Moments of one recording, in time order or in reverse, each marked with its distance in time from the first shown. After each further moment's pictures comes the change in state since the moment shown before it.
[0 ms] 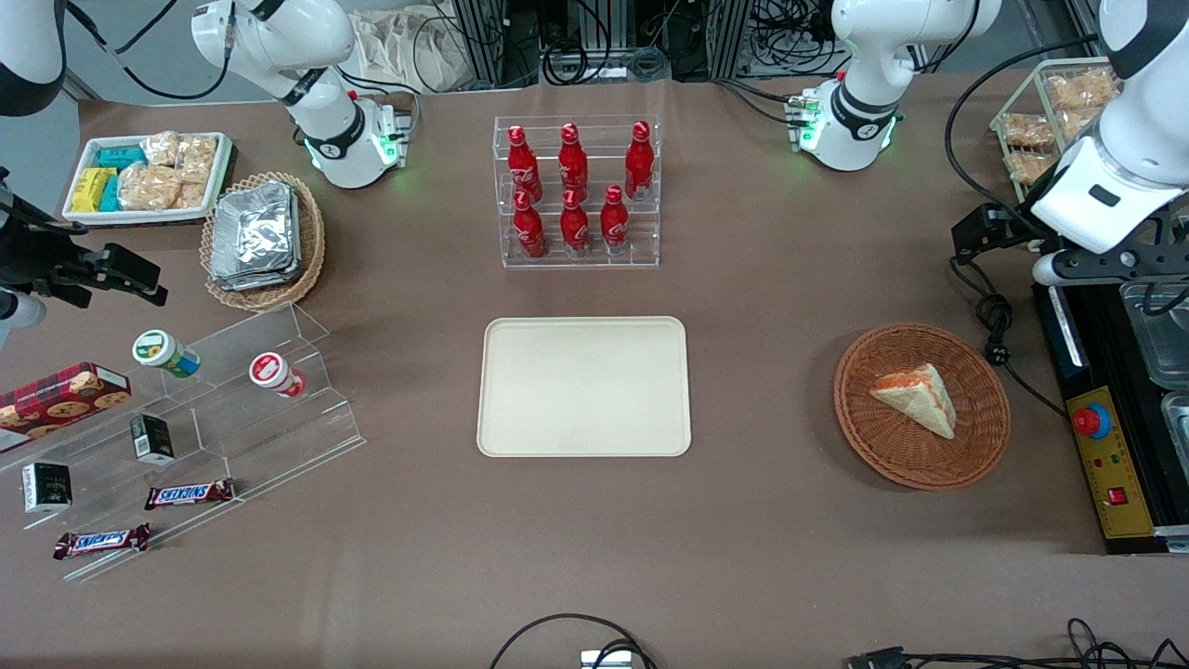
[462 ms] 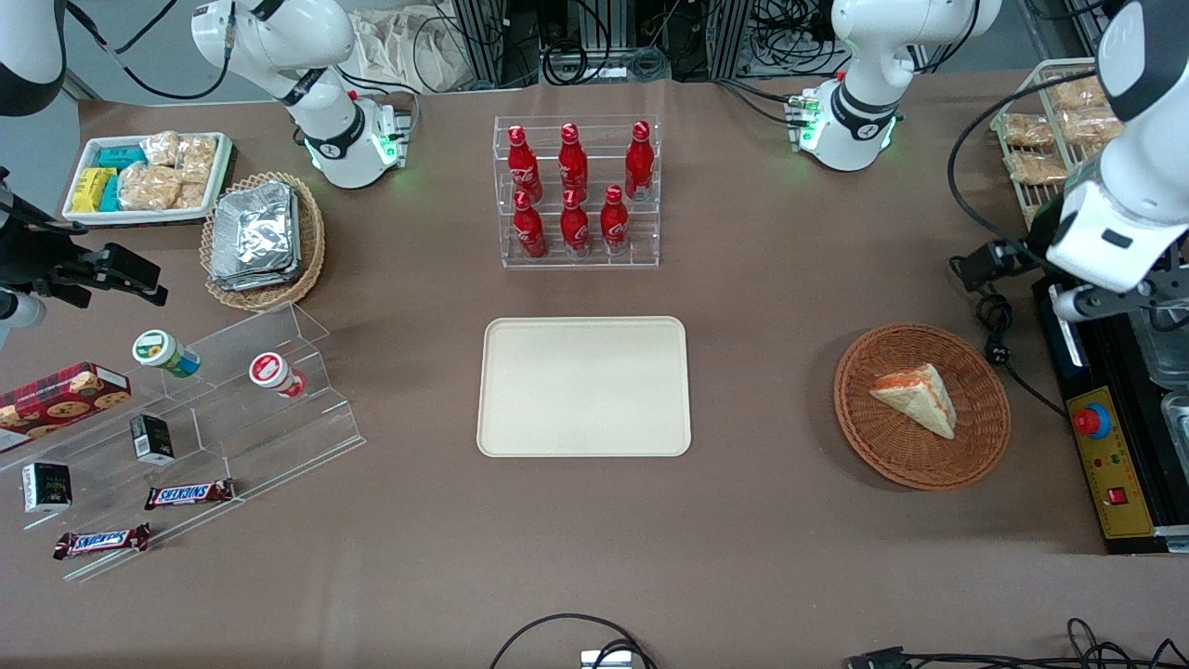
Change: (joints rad) arm 0.003 0.071 0.030 -0.002 0.008 0.068 -0.244
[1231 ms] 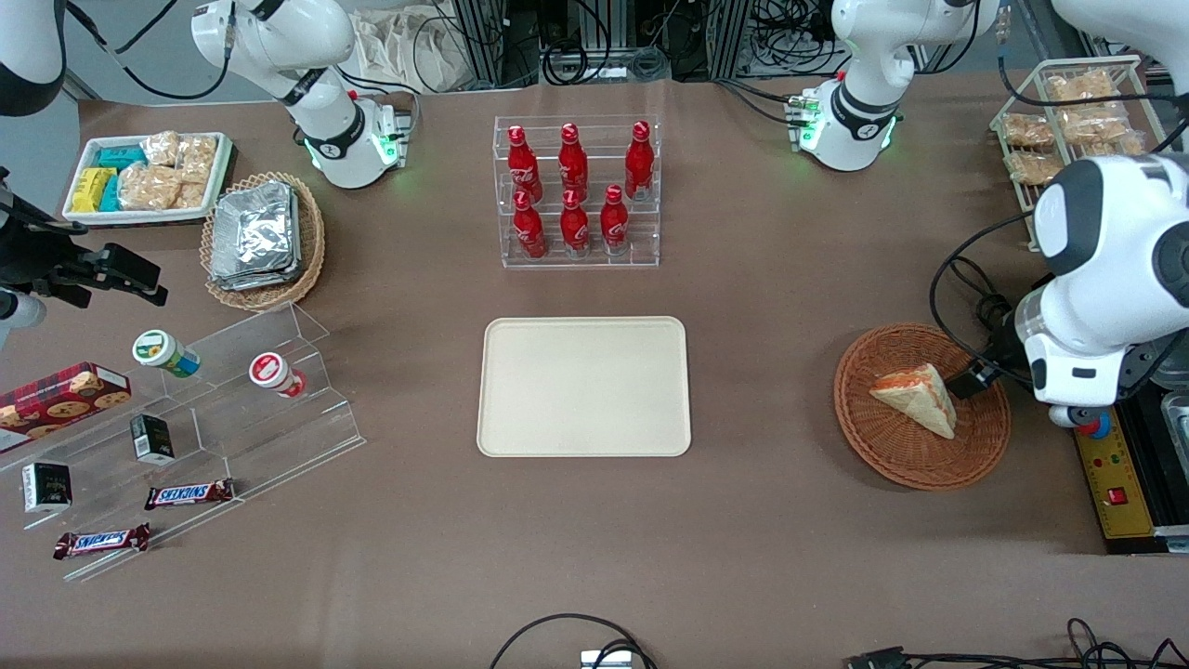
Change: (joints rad) arm 0.000 0.198 0.067 -0.153 0.008 0.361 -0.356
